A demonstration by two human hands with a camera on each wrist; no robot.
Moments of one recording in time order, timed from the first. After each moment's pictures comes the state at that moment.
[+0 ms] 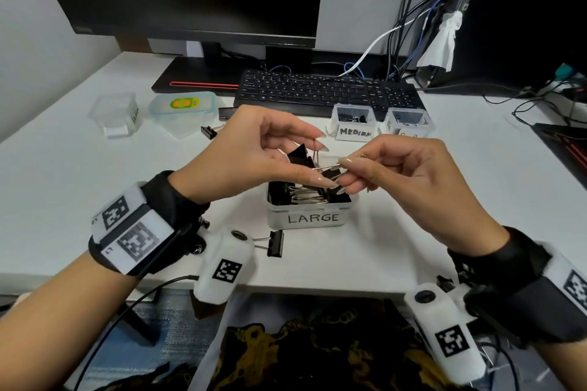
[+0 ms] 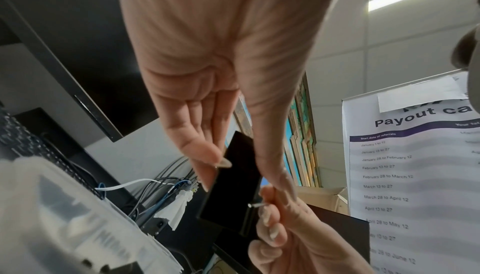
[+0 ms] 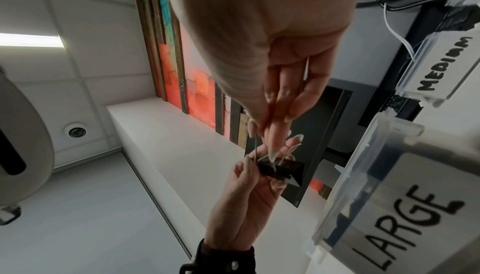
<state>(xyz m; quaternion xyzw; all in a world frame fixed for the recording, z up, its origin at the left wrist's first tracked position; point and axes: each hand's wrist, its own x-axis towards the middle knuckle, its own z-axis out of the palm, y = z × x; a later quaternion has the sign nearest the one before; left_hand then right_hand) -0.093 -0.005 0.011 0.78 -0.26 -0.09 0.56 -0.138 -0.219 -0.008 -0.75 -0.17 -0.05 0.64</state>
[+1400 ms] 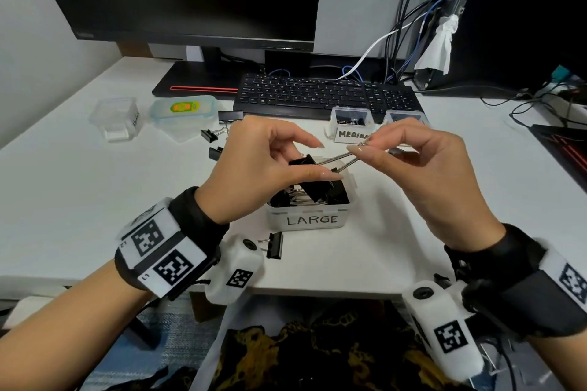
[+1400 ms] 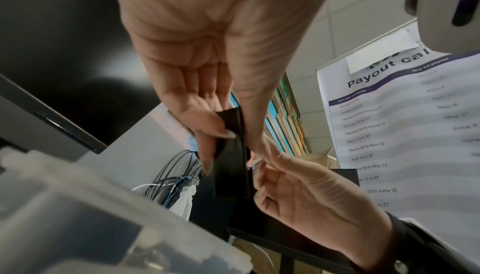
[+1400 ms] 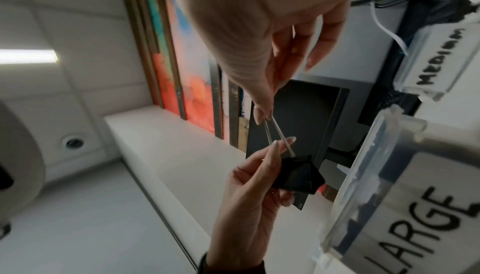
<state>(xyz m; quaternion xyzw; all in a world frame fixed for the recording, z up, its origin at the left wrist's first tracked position) -0.100 -0.018 -0.003 0.81 -0.25 0.06 0.53 -0.131 -0.228 -0.013 -0.78 -0.10 -0.17 0.60</state>
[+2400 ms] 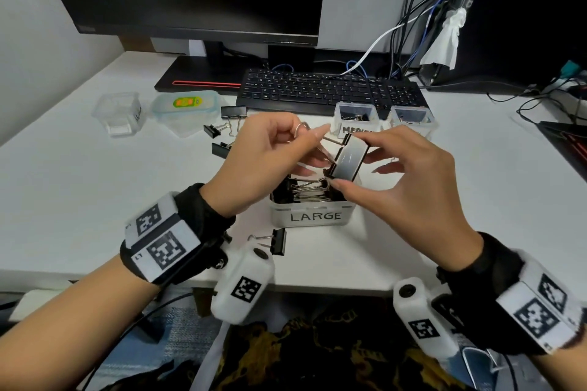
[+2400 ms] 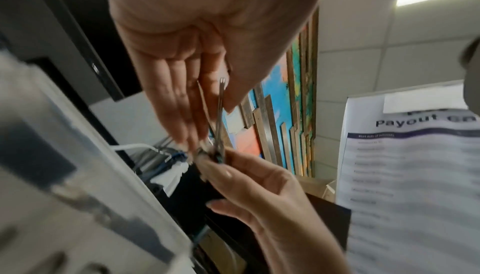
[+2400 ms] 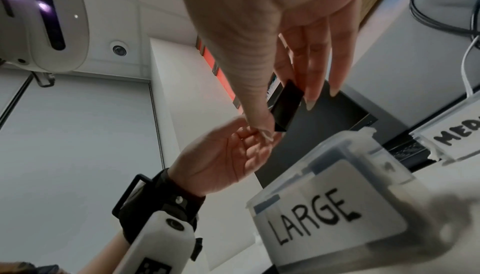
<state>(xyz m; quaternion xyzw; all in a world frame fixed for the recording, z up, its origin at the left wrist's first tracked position) -0.095 -0.028 -0.006 0.74 -0.16 -0.03 0.66 -0.138 -0.215 -0.027 -0.89 -0.13 -0.25 0.36</state>
